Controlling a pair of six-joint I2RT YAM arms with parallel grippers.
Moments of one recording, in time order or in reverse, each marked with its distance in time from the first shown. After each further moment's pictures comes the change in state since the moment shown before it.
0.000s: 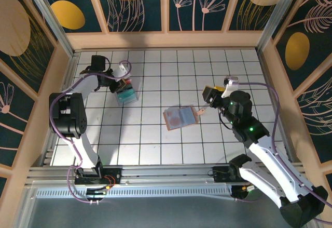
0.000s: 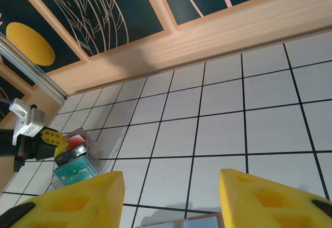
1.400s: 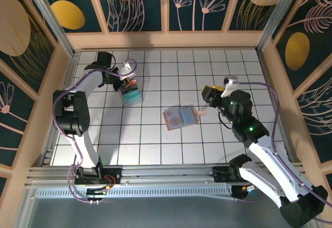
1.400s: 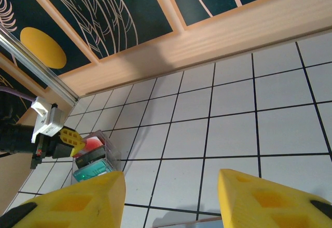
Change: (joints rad) left arm -0.043 0.044 0.109 -0.123 -0.026 0.039; right arm 0.000 0.004 0.000 0.022 -0.030 0.026
